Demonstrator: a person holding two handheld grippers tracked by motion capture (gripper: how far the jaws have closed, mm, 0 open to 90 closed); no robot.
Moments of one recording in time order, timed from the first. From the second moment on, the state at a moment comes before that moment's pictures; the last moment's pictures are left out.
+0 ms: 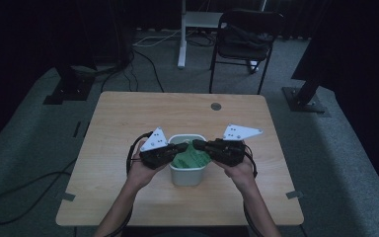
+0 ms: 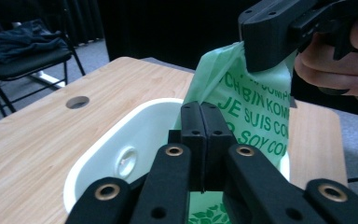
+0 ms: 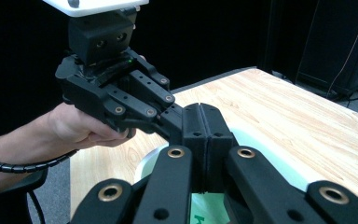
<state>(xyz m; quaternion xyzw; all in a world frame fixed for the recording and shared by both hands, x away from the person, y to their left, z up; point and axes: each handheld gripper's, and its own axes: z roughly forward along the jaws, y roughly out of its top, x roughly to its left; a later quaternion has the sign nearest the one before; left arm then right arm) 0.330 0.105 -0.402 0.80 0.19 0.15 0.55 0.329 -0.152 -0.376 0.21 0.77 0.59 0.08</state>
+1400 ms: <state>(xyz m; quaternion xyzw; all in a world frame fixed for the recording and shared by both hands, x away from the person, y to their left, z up) 0.322 0.132 -0.405 0.79 0.21 0.16 0.56 0.331 -0.207 -0.384 0.27 0.75 0.59 0.12</state>
